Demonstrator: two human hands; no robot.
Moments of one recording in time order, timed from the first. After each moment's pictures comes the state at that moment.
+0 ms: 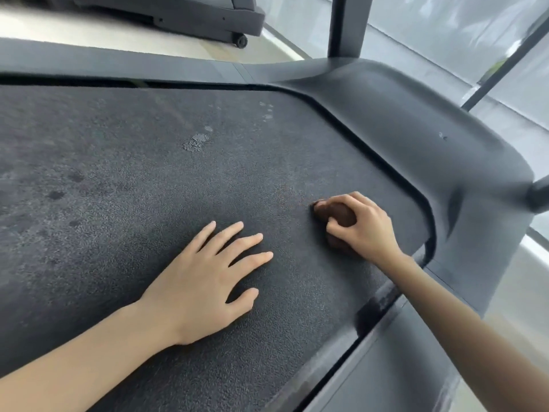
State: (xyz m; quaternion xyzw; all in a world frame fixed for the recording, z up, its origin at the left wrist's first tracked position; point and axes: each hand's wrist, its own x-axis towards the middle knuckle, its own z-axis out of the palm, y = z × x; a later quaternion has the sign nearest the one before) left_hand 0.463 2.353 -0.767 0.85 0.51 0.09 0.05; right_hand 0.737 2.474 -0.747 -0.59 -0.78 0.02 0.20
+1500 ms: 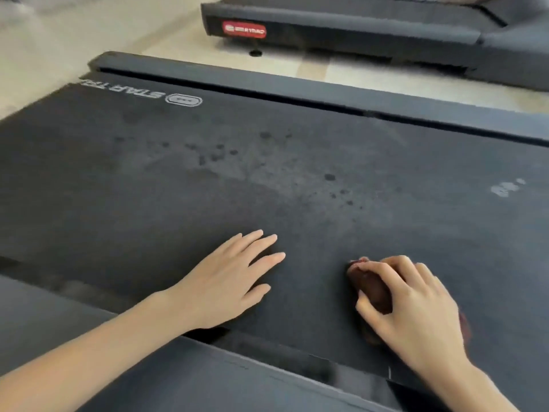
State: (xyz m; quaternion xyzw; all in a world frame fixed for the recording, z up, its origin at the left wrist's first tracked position) left_hand 0.294 2.063 -0.747 0.61 0.79 0.03 0.04; right_hand 0.490 2.250 -0.738 -0.28 -0.94 0.05 0.18
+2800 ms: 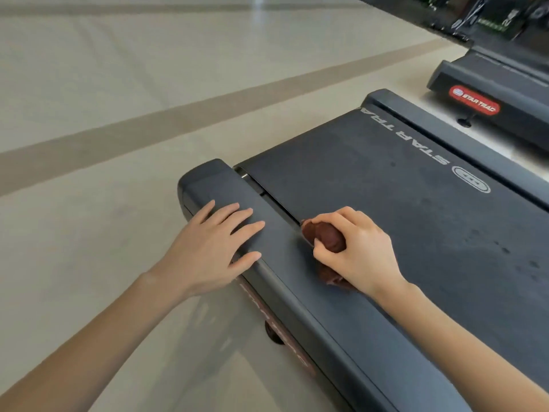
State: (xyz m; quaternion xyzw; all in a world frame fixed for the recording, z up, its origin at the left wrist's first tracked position) left_hand 0.063 1.581 -0.728 0.28 0.96 0.05 0.00; right_hand 0.082 1.826 -0.703 0.09 -0.98 0.16 0.12
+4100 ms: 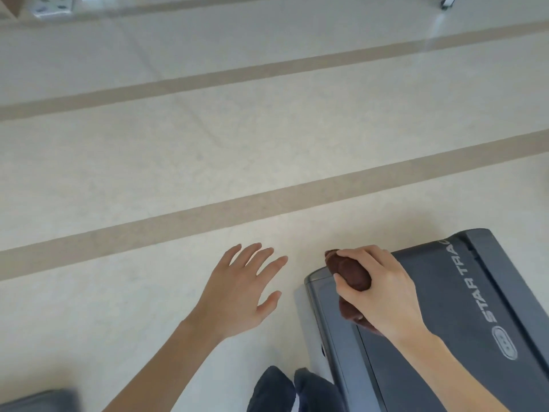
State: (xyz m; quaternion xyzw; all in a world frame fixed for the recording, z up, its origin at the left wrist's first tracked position) left_hand 0.091 1.408 -0.193 0.04 1.00 0.05 0.05; right_hand -0.007 1.632 -0.183 0.24 -0.93 0.27 -0.03
